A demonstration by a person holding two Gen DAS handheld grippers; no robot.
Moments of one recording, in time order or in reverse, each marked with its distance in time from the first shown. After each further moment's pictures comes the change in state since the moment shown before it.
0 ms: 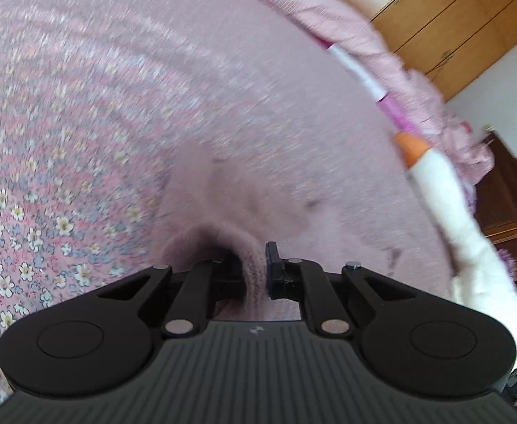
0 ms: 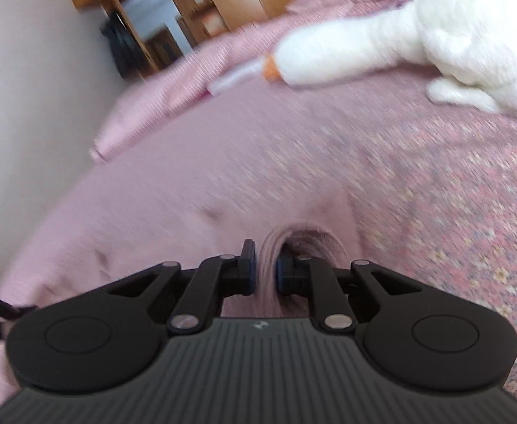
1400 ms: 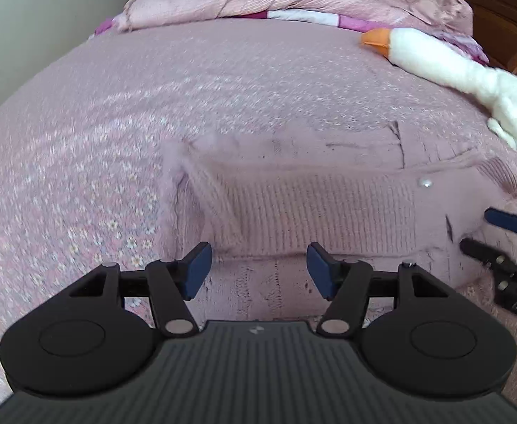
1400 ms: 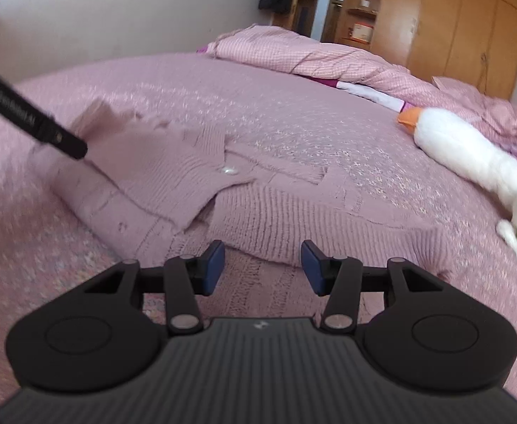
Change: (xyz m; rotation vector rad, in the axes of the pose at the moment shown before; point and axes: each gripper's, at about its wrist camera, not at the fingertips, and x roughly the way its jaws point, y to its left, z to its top) left arm -0.066 -0.067 -0.090 0.576 -0.015 0.239; right arm -0.072 0.133 -0.087 -0.760 0.024 0.052
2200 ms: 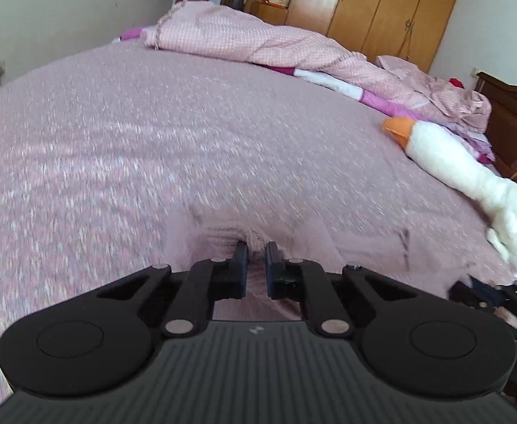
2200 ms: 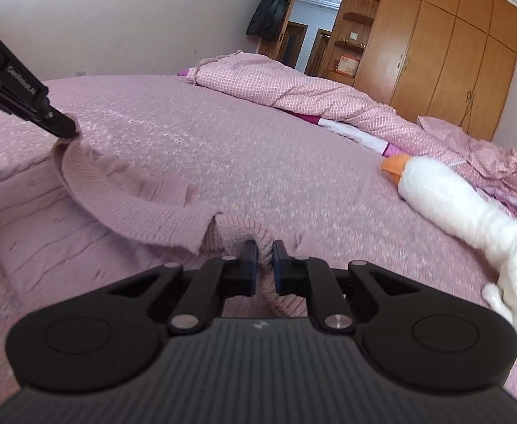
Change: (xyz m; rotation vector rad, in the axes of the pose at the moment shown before) left arm 0.026 0.036 0.061 -0.219 -0.177 -0.052; right arm 0.044 -0.012 0.051 -0.045 -0.101 -0.091
